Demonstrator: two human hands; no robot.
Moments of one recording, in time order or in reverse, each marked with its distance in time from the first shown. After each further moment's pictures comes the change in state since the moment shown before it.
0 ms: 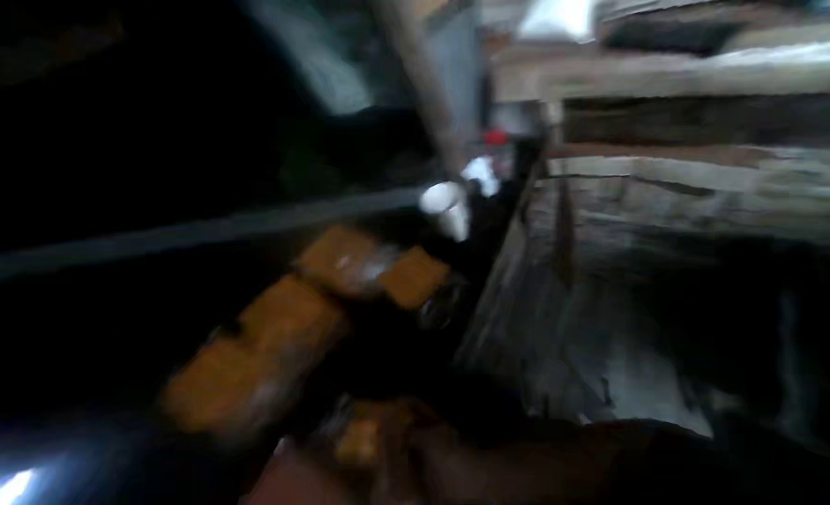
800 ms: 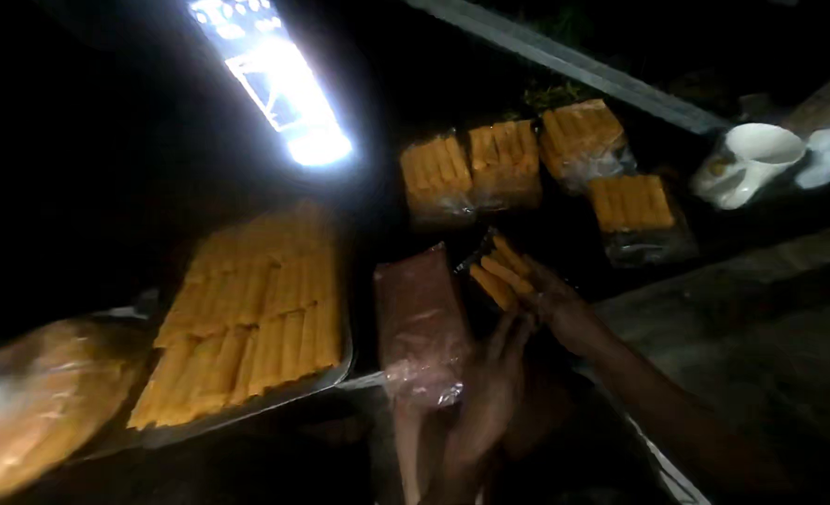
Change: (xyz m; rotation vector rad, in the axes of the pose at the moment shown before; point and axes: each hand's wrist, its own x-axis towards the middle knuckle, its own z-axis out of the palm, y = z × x) left_hand -0.026 -0.030 0.013 -0.265 0.138 -0.070; right_hand 0.054 -0.032 -0.005 -0.704 -0.247 0.005
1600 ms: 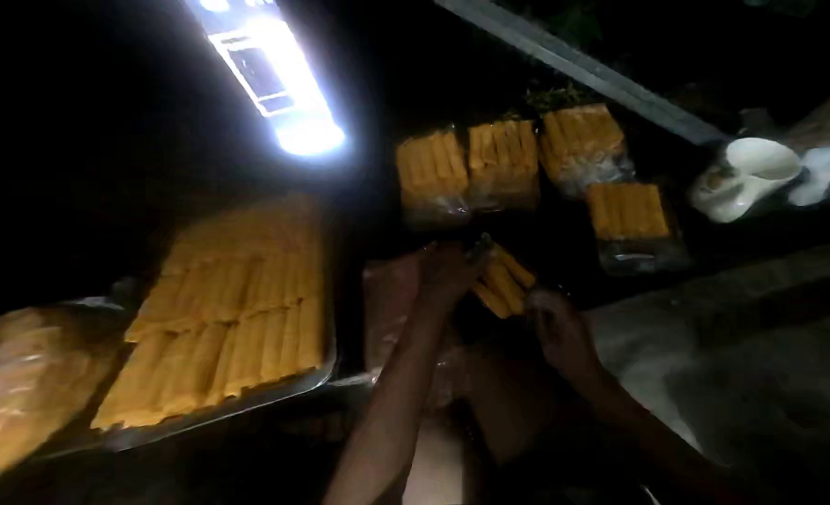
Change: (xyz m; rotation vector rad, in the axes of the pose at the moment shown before) left_hand 0.146 -0.033 -0.056 0.220 -0.281 -0.558; right_hand -0.018 0.038 -0.001 -0.520 0.257 -0.279
